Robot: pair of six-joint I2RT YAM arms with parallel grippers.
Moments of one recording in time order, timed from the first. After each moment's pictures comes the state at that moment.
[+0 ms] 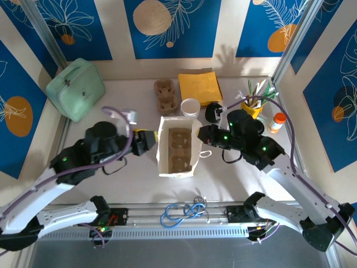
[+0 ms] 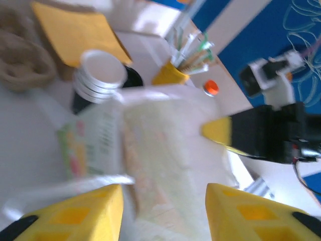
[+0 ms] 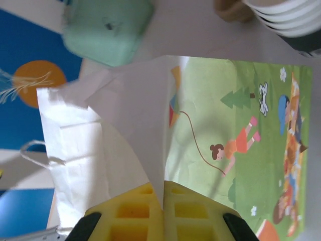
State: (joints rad) left arm -0.93 0.83 1.20 -0.73 -0.16 -0.64; right arm 0.64 0.93 1.01 -0.58 -0.28 0.83
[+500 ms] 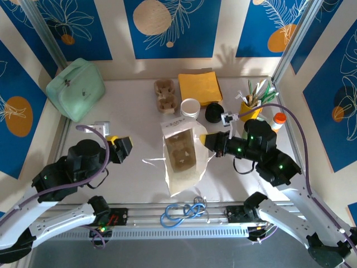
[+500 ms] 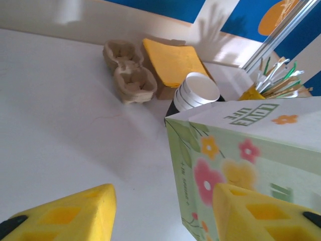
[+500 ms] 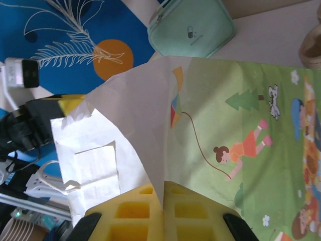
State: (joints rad) left arm -0.93 0.65 1.06 -0.86 -0.45 -0.63; right arm 0.61 0.72 0.92 -0.46 -0.47 0.62
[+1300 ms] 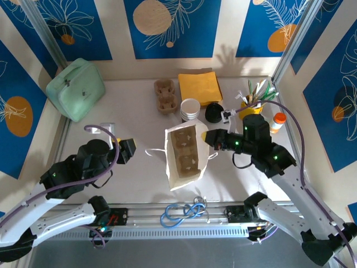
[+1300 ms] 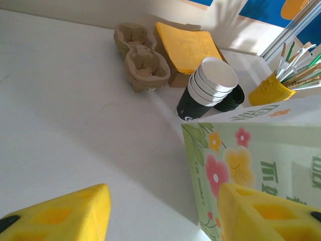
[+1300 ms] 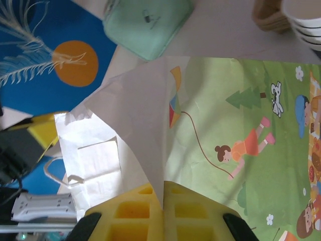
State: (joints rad) left arm -0.93 0.68 1.02 -0.86 -0.46 -0.66; right arm 0.50 0.84 0.97 -0.58 -0.48 0.72
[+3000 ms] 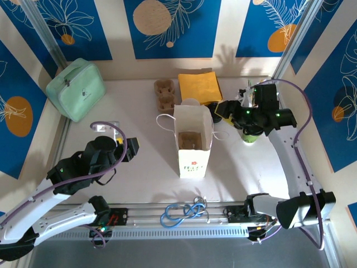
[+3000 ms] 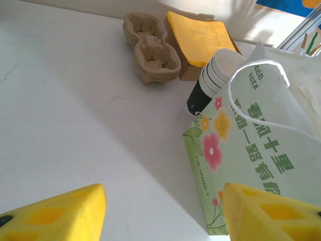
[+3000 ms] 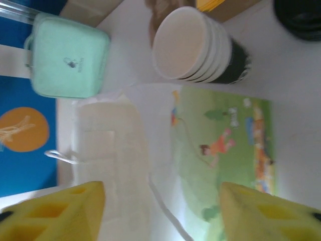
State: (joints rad) left arm -0.90 0.72 1.01 -0.86 -0.46 -0.67; right arm 0.11 1.21 1.32 -0.93 -0.58 0.61
